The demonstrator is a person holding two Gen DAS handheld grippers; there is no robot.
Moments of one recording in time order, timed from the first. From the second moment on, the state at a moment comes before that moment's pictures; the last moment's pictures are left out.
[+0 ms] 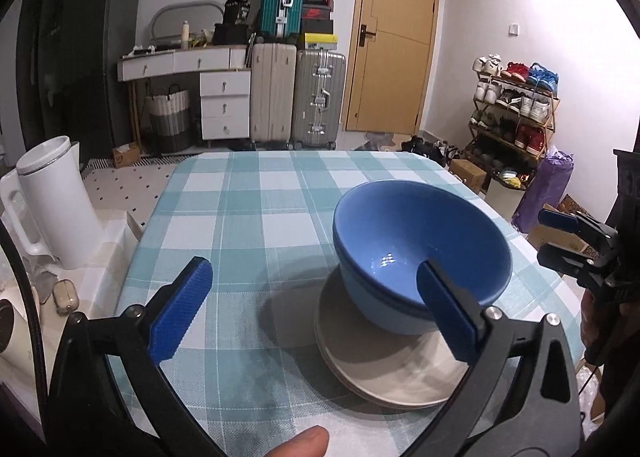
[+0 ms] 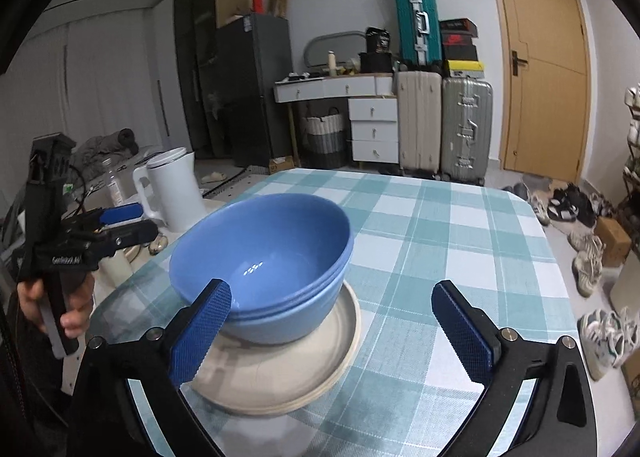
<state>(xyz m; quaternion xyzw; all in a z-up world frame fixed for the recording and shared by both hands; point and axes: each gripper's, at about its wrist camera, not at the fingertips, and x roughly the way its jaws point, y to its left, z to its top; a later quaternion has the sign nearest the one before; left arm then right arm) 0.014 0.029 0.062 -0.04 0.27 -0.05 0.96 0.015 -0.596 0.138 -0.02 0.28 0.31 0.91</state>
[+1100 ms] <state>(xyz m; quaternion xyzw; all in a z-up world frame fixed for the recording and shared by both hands) -0.007 0.020 -0.005 -0.01 0.21 -0.12 0.97 -0.022 -0.608 0.092 0.00 0.20 0.34 0.92</state>
